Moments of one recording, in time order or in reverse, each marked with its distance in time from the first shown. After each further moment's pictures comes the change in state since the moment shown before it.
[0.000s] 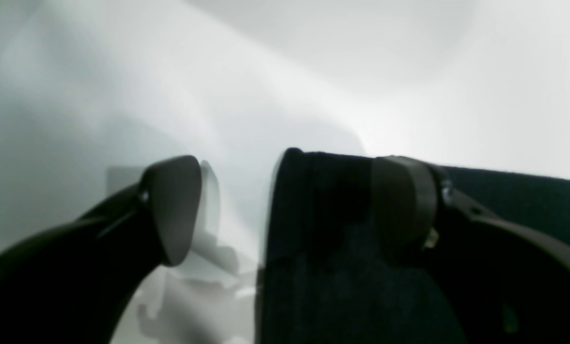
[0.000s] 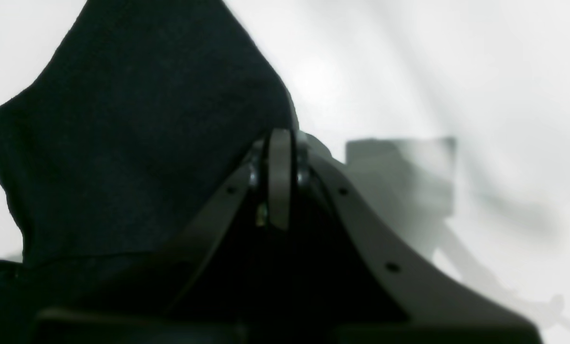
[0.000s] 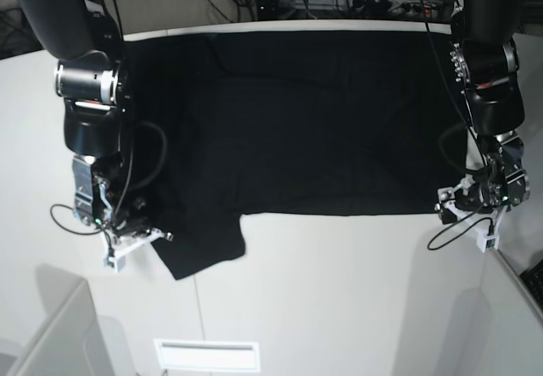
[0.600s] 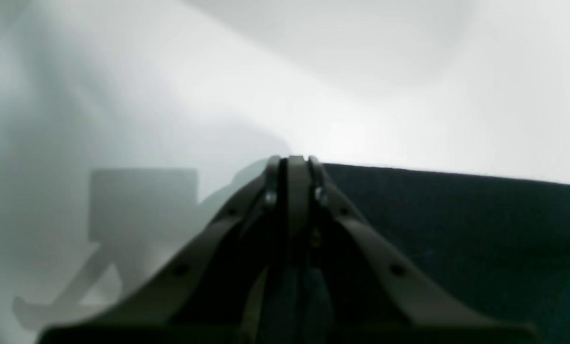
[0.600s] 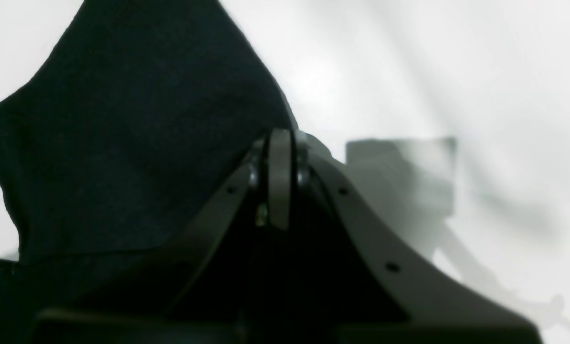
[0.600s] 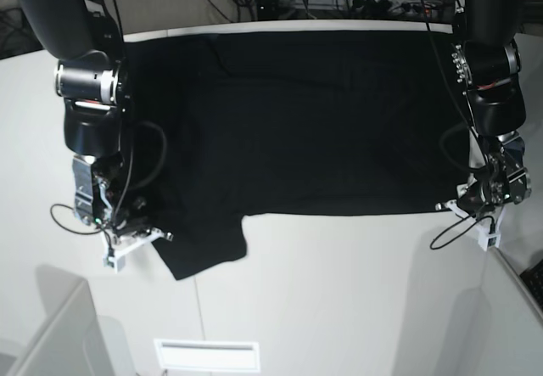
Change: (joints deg) left arm 0.0 -0.3 -0.3 -1.5 -0.8 -0.4 -0.7; right arm 0.0 0.0 0.1 0.0 0.0 0.0 0.7
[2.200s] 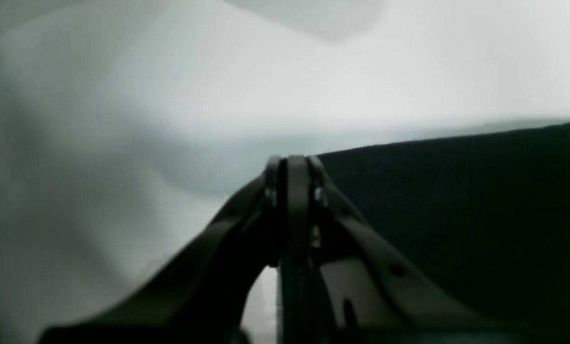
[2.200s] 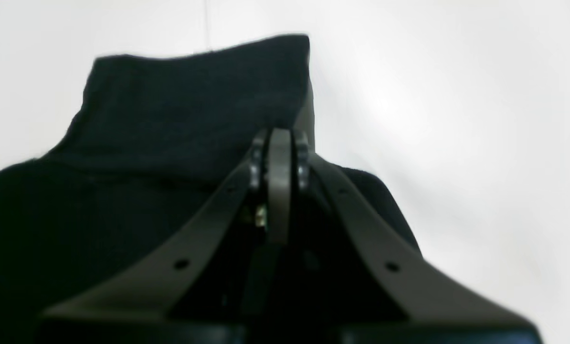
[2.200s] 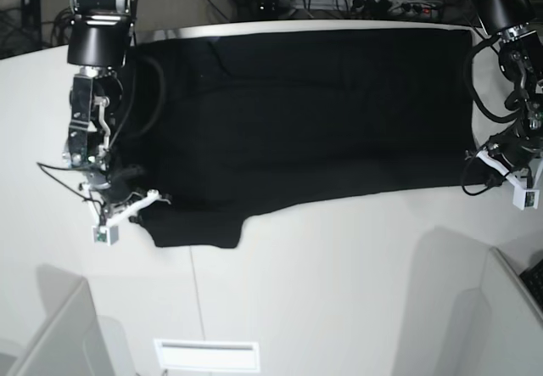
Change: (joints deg) left arm 32.2 -1.4 -16.3 54.0 -17.0 -3.2 17.1; right arm -25.6 -0.3 0.2 46.0 -0.2 0.0 -5.3
